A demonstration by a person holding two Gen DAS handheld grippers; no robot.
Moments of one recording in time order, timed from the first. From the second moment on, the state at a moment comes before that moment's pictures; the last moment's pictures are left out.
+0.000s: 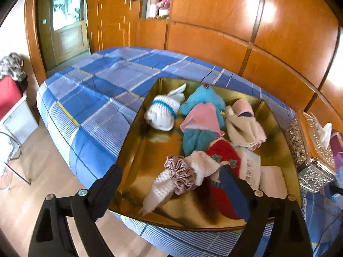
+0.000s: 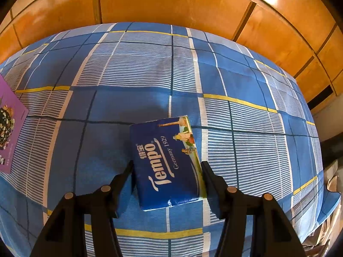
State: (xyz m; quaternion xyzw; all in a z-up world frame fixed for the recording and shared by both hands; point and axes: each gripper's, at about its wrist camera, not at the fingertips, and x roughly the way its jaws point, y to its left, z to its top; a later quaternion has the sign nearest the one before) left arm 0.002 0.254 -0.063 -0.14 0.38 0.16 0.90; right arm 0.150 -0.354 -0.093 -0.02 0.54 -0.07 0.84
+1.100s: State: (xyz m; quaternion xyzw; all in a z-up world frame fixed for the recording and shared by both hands) left arm -0.015 0.175 -0.024 -0.03 0.33 0.06 0.94; right arm 0.176 -0.372 -0.089 0.08 0.57 -0.09 0.82
